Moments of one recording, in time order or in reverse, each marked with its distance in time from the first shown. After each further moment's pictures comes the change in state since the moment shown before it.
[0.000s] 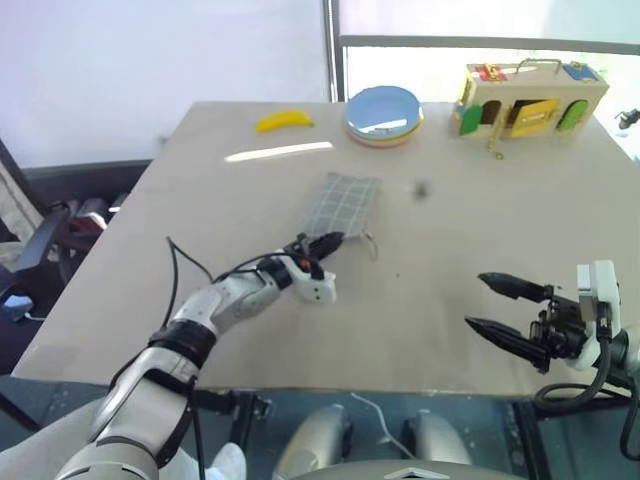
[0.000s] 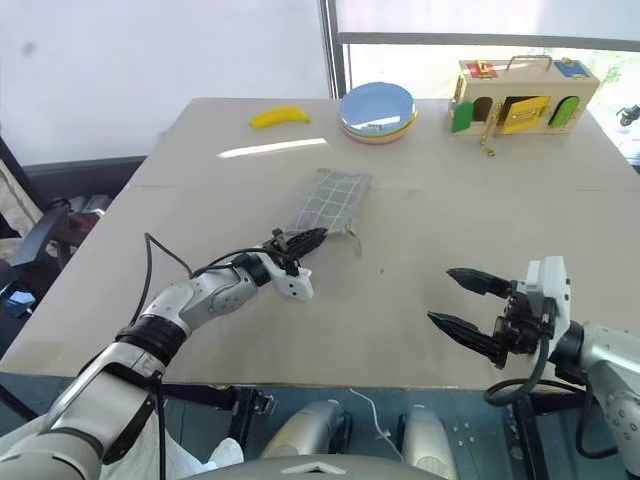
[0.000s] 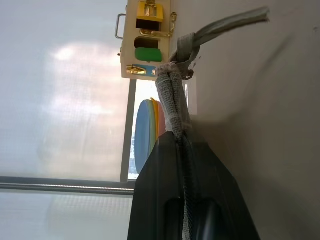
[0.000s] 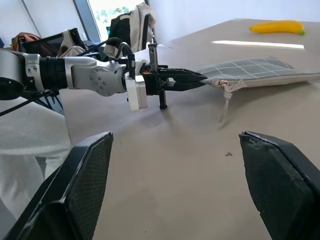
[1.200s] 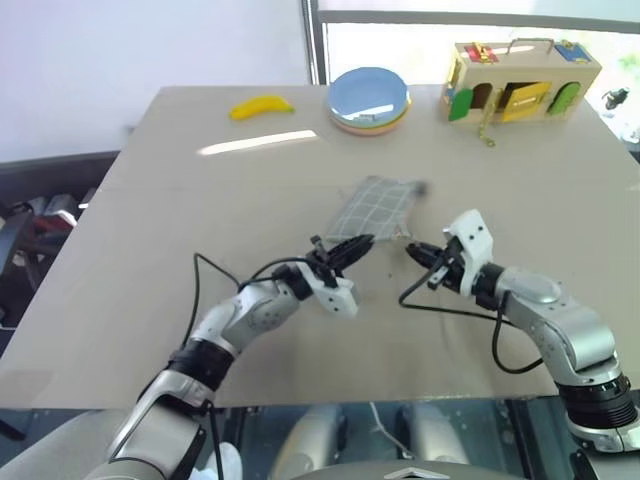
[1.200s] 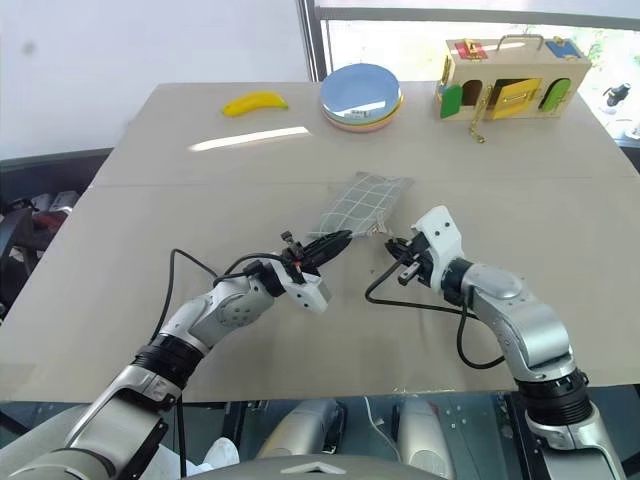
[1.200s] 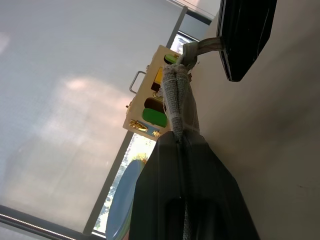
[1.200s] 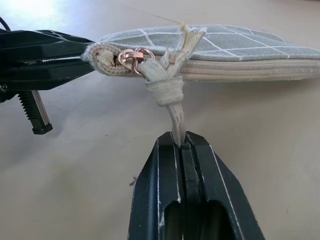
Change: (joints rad) left arm 0.098 -0.095 0.045 -0.221 -0.197 -0.078 -0.172; right arm -0.473 0.217 0.399 0.146 -0.392 0.276 -0.465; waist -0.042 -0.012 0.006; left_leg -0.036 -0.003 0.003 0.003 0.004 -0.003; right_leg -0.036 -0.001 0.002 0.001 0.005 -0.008
